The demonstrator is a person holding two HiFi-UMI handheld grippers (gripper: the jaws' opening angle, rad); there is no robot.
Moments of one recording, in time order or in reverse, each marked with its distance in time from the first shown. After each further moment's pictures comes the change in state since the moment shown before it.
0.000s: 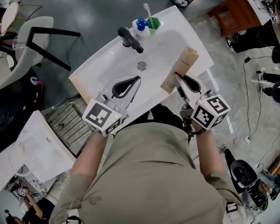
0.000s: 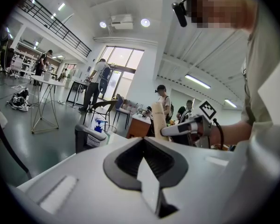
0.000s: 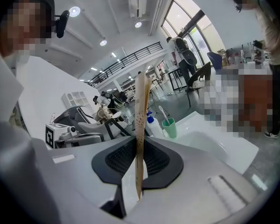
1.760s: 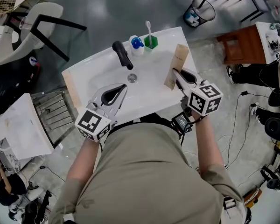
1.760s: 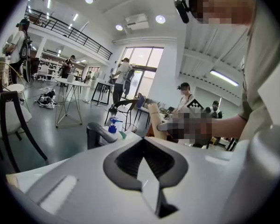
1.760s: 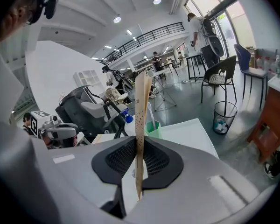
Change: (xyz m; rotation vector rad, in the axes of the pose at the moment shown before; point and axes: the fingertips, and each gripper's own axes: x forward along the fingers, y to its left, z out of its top) left arm 0.038 0.025 0.001 -0.090 0.017 0.305; right arm 0.071 -0.114 0.048 -0.191 0.265 0.135
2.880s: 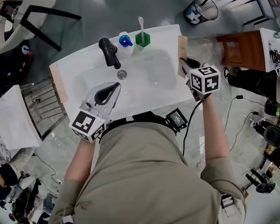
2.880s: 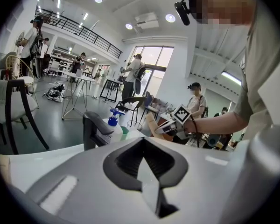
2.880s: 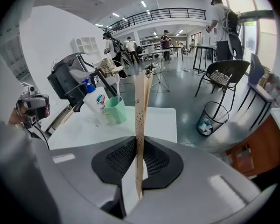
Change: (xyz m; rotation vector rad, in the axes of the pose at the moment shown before) left arm 0.036 0.000 -0.019 -0.082 0.008 0.092; right arm 0.038 -0.138 -0.027 -0.215 0.313 -0.105
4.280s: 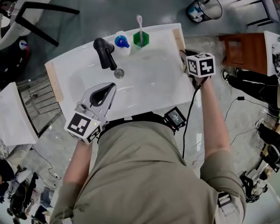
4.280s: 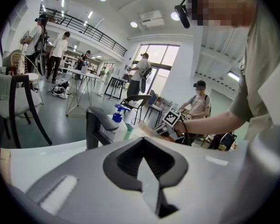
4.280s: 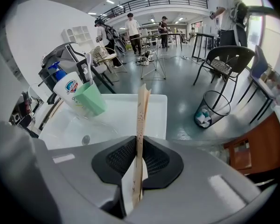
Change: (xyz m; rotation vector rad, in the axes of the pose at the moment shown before) left arm 0.009 0.013 -0.009 -0.044 0.021 0.048; right arm 0.069 -0.056 -0.014 0.011 0.146 -0.031
